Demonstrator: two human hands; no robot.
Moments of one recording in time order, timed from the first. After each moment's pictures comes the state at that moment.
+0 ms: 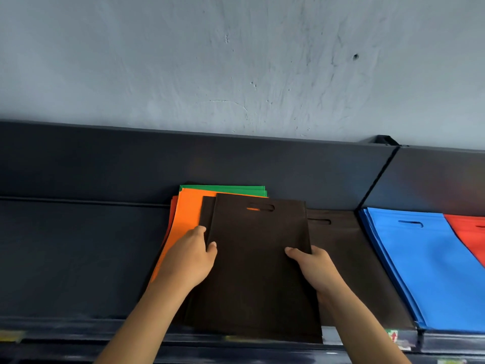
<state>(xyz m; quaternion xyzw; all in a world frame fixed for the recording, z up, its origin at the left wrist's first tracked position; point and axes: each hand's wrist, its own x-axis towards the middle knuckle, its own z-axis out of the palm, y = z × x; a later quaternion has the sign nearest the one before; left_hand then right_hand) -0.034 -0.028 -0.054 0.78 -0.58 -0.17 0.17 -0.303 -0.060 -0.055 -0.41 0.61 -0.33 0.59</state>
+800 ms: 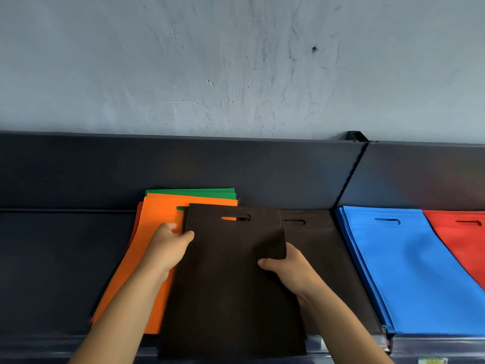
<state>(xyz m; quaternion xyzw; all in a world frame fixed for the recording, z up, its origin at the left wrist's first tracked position) -0.074 -0.080 -0.057 0.79 -0.34 -0.35 0.36 -0.346 -0.085 -0.060 -0.45 0.57 -0.27 0.63</state>
